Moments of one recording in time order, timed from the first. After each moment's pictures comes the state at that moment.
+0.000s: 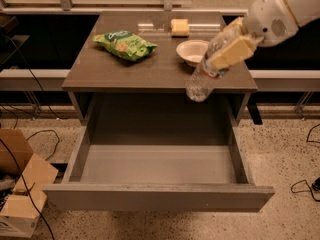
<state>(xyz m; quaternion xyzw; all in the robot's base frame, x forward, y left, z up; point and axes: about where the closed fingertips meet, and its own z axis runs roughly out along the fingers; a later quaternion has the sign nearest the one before) 0.559 -0.140 0.973 -0.58 0.72 0.21 0.32</state>
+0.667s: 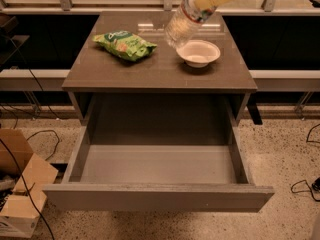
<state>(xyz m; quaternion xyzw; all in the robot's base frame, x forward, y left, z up) 0.605 -0.097 1.082 -0.59 0.66 0.21 0.42</state>
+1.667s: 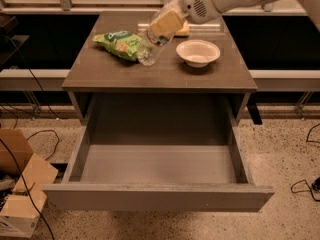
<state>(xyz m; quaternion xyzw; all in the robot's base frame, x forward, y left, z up) 0.653 -0.016 1.011 -0.50 0.72 0.20 0.44</state>
